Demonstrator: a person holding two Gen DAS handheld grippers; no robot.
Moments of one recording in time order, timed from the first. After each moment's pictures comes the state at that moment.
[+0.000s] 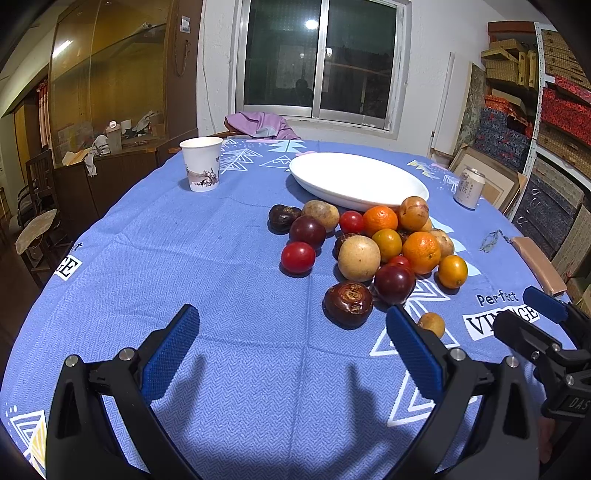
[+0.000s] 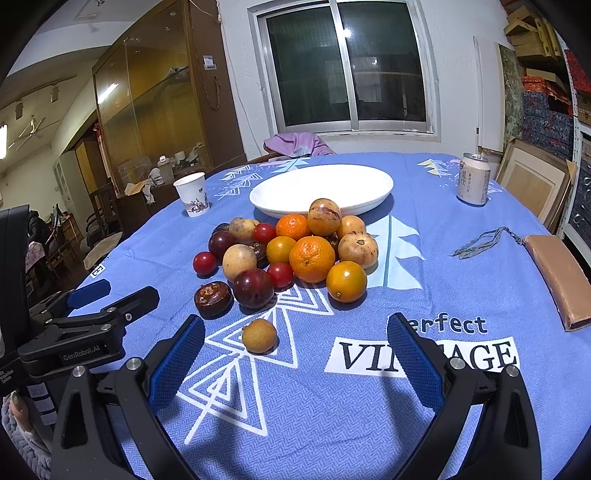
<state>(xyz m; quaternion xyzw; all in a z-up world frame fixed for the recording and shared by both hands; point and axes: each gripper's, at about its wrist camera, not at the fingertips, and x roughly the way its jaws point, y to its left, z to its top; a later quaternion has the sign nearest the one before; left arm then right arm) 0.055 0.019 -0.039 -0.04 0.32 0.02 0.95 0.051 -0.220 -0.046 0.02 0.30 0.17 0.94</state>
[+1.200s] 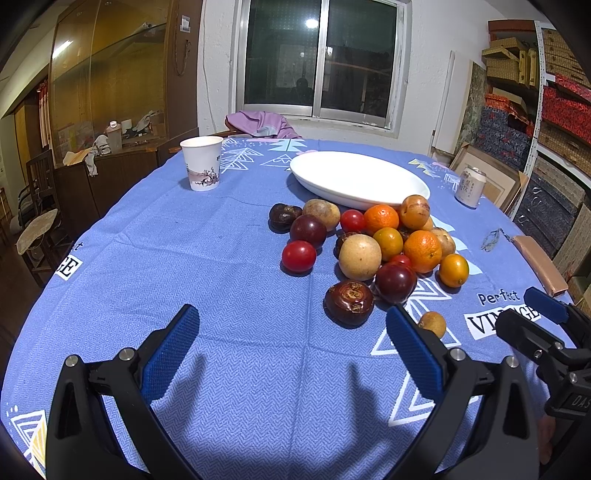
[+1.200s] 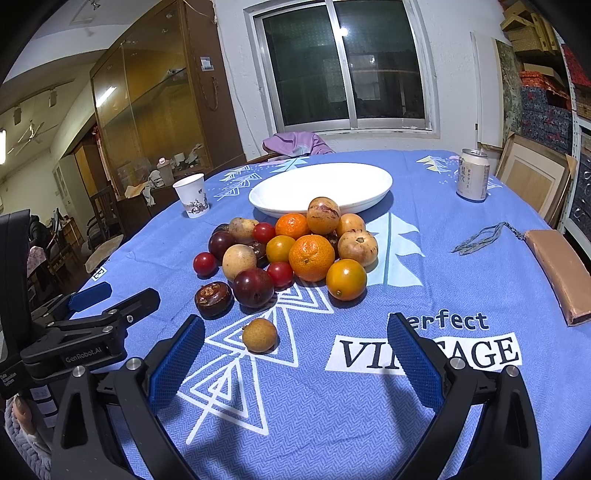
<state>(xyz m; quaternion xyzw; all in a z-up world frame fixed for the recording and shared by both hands) 0.055 0.019 -0.038 -0.04 0.32 0.02 0.95 0.050 -0.221 -0.046 0.03 0.30 0.18 0.94</state>
